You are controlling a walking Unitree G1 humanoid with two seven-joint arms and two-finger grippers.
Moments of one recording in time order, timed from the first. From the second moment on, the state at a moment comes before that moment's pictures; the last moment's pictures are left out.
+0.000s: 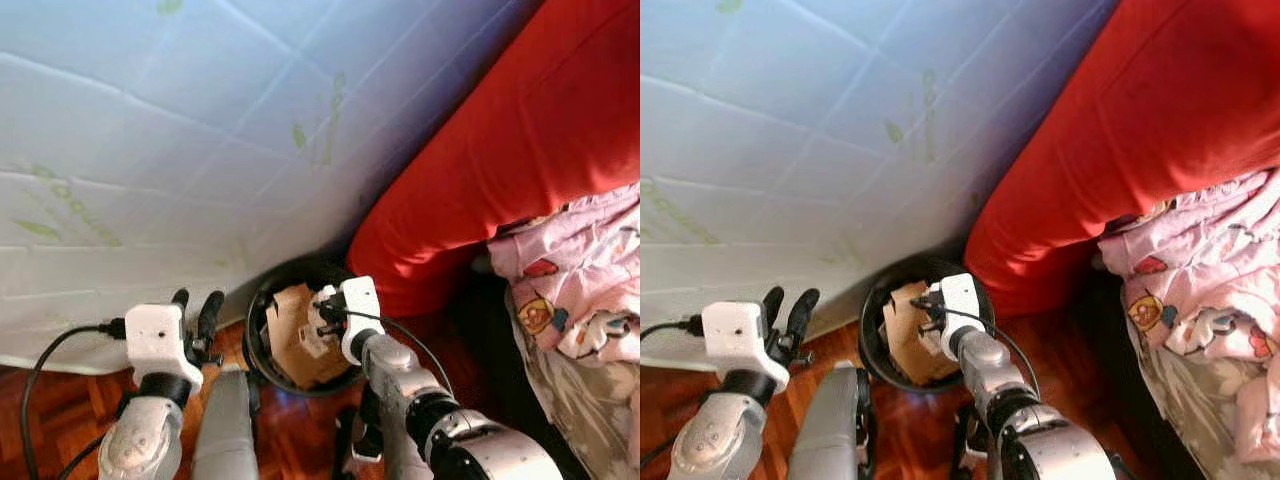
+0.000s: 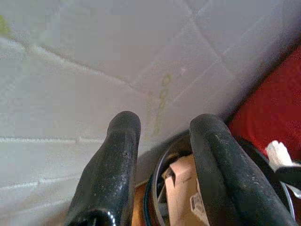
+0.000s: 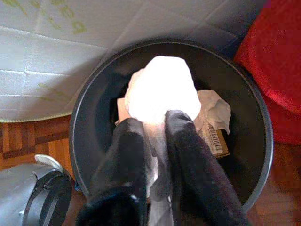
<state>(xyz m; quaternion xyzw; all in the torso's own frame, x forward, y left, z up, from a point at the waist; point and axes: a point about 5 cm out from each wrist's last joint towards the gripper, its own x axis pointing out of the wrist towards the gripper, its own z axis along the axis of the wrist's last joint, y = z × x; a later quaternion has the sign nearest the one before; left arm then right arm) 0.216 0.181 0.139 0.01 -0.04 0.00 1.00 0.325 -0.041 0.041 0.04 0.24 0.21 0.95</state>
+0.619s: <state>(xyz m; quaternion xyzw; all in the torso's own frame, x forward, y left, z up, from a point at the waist) 0.214 0.180 0.140 0.01 -0.02 0.00 1.00 0.325 -0.038 0.043 0.03 0.22 0.24 0.94</state>
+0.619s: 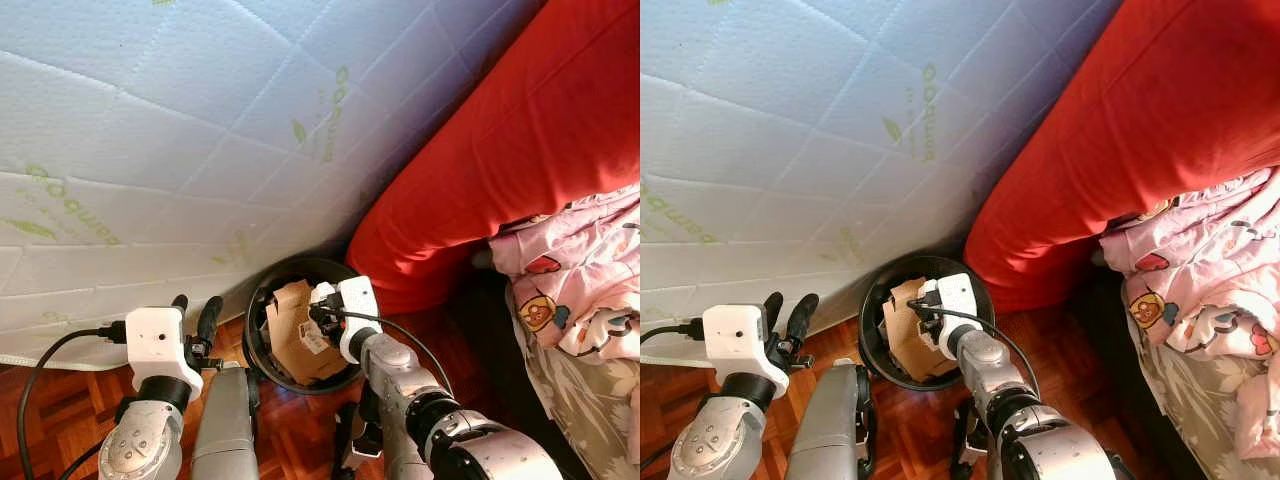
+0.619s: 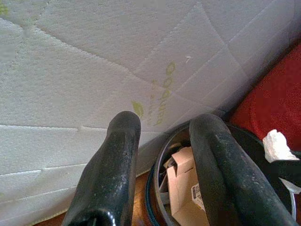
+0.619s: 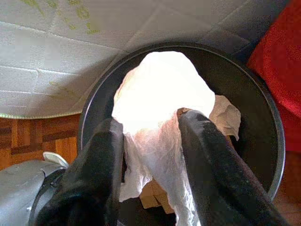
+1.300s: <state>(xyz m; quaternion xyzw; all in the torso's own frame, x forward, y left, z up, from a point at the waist) 0.215 0.180 0.140 0.01 -0.02 0.01 1.00 0.311 -0.034 0.026 -0.06 0.28 0.29 0.92</state>
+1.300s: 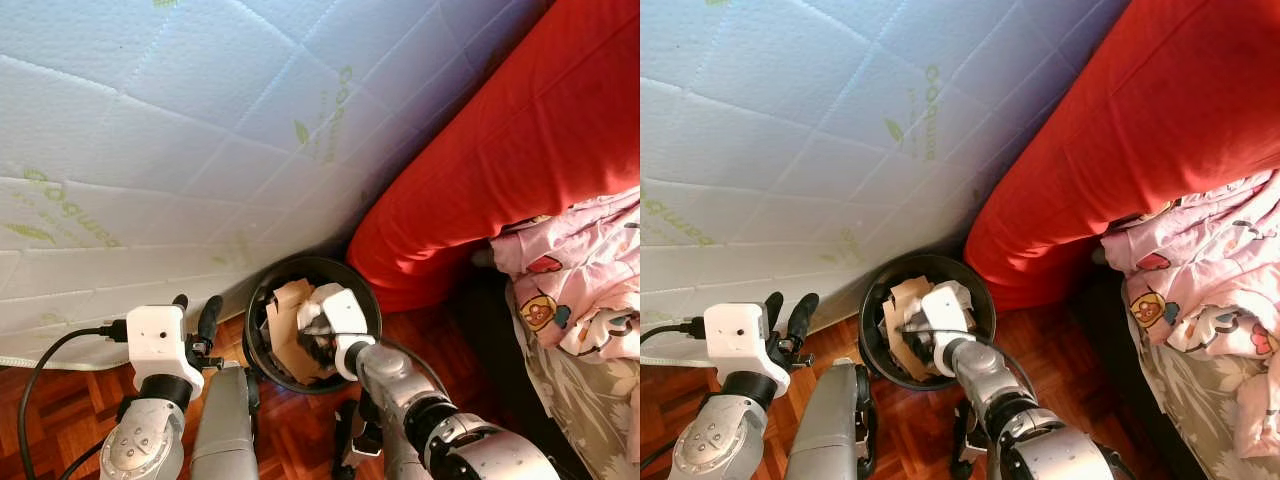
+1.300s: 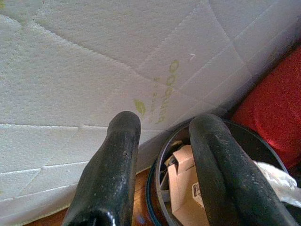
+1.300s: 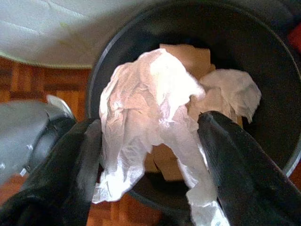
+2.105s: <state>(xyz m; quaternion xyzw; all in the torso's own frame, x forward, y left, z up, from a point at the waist) 0.214 0.179 0.143 0.01 -0.02 0.01 1.00 0.308 -0.035 0.022 -0.14 0.25 0.27 0.92</state>
